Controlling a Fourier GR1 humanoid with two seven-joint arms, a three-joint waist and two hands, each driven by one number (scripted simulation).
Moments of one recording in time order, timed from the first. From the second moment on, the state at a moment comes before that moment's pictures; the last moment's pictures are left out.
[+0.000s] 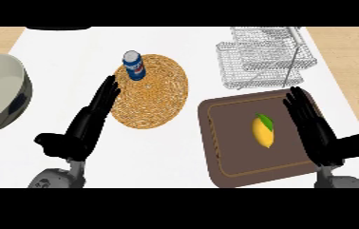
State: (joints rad) left arm -0.10 0.27 -0.26 -1.58 0.23 0.11 -0.04; right arm -0.03 -0.33 0.06 -1.38 -0.36 0.05 -0.15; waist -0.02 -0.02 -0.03
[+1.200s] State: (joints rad) left arm -0.12 0.45 -0.11 -1.47 0.03 0.23 0.05; right arm 0.29 -0.67 -0.06 -1.85 -0.08 -0.34 0.42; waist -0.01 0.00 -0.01
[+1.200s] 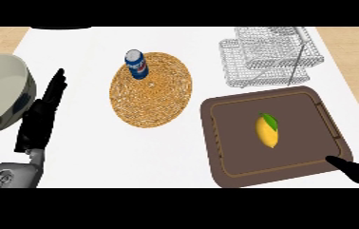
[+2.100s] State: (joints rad) left arm -0.16 0.39 -0.10 -1.42 -0.02 0.22 0.04; right arm -0.18 -0.77 0.18 -1.83 -0.05 -0.12 1.09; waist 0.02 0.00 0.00
